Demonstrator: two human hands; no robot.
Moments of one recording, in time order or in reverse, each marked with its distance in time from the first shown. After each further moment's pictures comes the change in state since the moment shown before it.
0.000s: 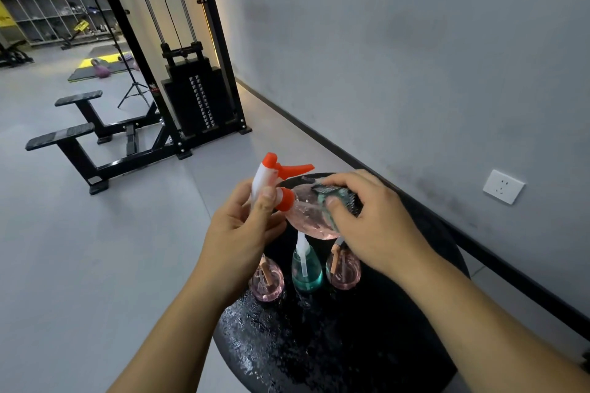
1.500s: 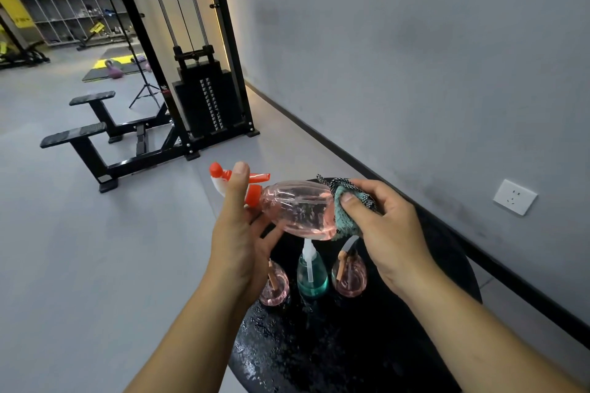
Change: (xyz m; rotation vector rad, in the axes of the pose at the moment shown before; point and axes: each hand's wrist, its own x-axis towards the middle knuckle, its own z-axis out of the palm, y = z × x) left_hand 0.004 0.013 0.011 -0.478 0.255 -0.172; right_hand 0.001 0.009 0.018 0.581 0.186 0.285
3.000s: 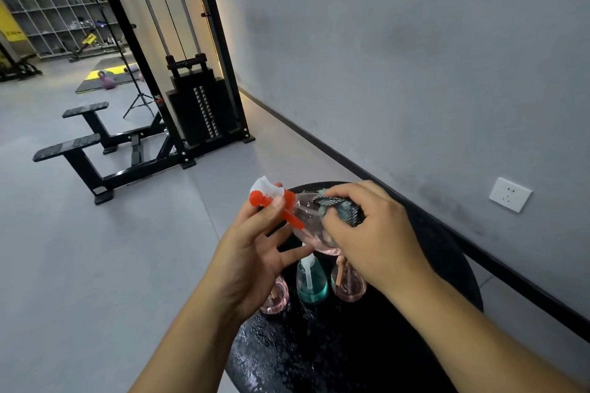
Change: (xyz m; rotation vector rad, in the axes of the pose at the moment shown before) left_hand 0.004 -0.007 -0.009 0.022 -0.399 -0.159; right_hand -0.008 -0.015 0.002 -0.516 -0.018 -0.387
